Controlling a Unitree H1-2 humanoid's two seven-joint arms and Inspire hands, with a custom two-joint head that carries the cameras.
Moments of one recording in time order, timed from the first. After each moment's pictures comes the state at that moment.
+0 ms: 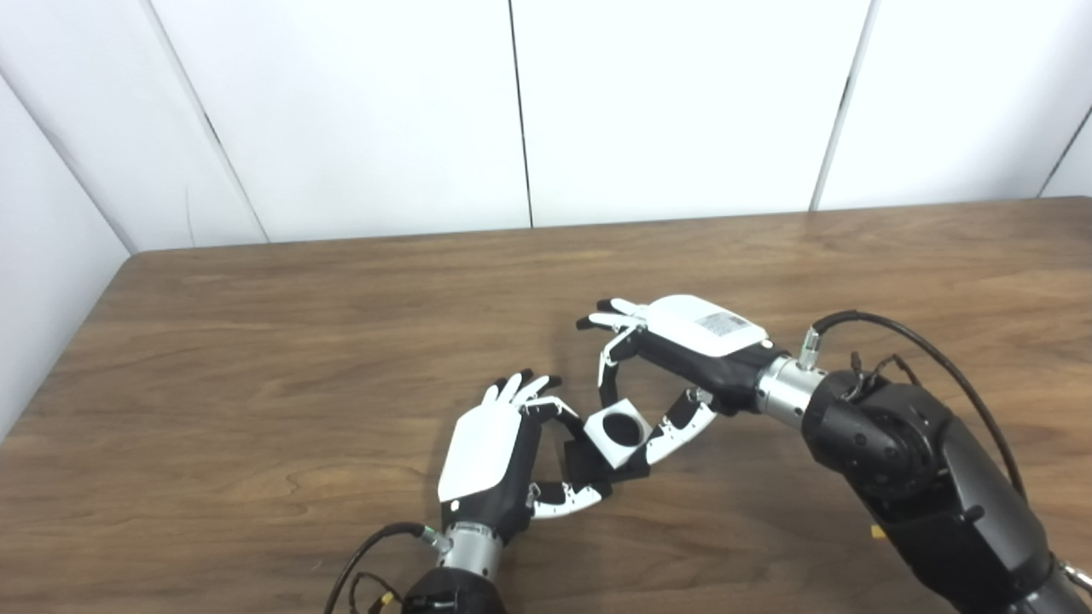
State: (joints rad) left arm 0.01 0.00 -0.42 -0.21 0.91 0.27 0.00; right arm -0.42 -0.38 0.38 -0.30 -0.66 0.11 0.62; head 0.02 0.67
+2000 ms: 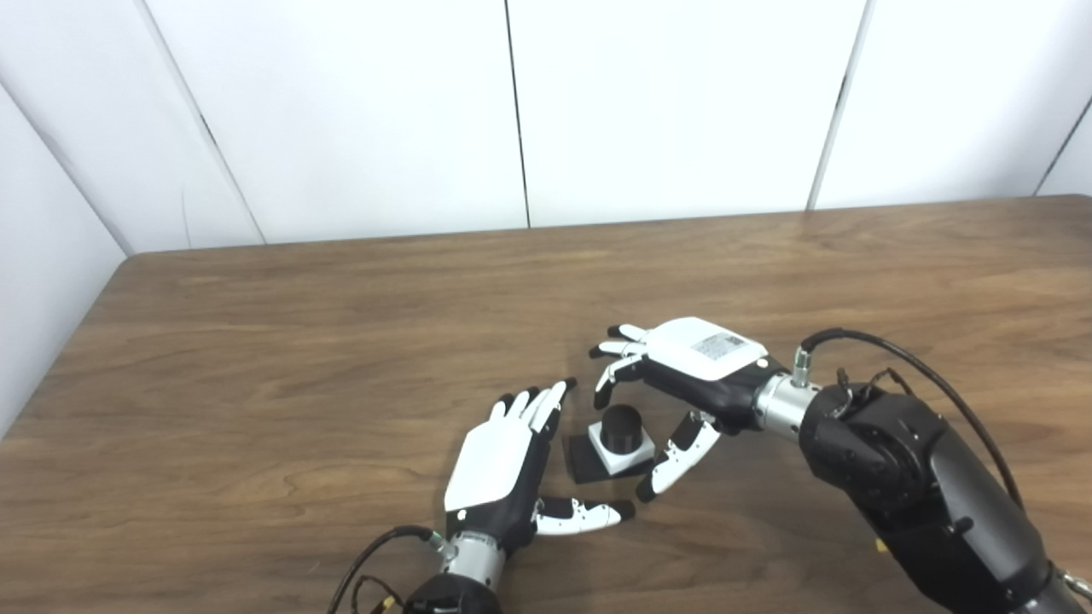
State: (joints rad) left arm 0.01 0.03 -0.43 -0.19 0.92 0.28 -0.05; right arm -0.40 -0.39 0.40 -0.27 -0.76 0.06 0.67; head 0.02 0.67
